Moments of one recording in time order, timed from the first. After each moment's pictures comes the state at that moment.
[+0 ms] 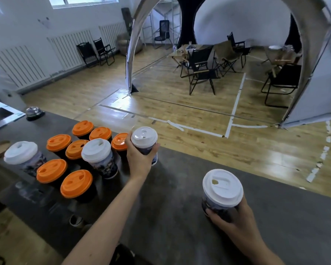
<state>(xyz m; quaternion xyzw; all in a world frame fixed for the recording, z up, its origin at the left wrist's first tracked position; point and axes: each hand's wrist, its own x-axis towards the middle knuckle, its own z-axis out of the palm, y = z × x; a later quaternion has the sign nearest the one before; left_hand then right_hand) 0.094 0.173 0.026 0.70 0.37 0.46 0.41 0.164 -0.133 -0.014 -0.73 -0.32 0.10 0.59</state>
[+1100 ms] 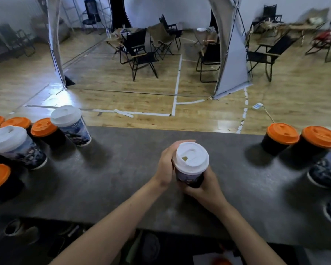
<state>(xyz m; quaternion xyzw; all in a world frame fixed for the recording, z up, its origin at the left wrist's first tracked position) 0.125 -0.122 0.033 0.64 0.09 0.15 0.75 0.152 -0.266 -0.026 -0.77 -0.23 0.08 0.60</state>
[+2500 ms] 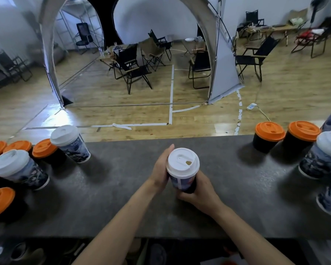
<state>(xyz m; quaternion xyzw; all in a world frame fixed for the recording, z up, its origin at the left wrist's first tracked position) 0.125 -0.122 0.061 0.58 0.18 0.03 0.79 0.154 -0.265 -0.029 -0.79 -0.25 0.07 0.56</state>
